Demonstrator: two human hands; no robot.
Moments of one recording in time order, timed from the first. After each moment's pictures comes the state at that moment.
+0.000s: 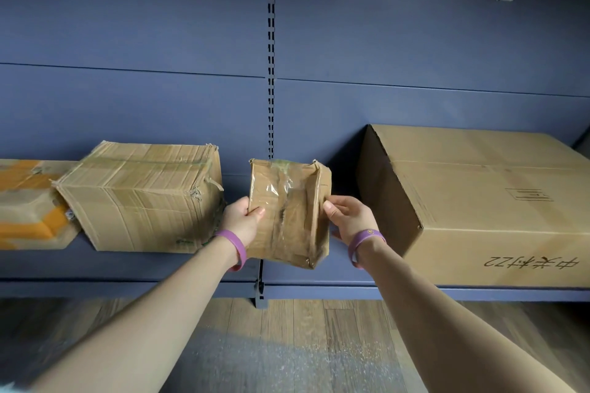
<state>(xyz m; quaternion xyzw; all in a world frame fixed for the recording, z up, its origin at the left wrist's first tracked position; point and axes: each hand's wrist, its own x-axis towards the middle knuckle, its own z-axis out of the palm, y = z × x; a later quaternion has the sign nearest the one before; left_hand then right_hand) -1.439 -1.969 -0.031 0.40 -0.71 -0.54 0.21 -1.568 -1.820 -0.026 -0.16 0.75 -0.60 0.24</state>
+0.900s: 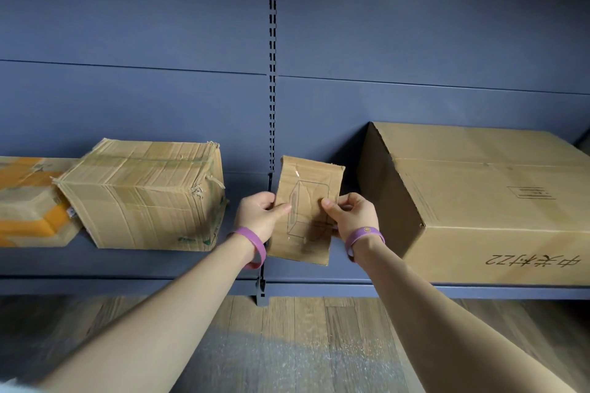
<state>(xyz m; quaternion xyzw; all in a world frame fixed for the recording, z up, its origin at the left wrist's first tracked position) -1.450 -1.954 -0.025 0.34 -0.73 -0.55 0.23 -1.565 -1.825 -0.026 -0.12 0.75 -0.62 0.19</state>
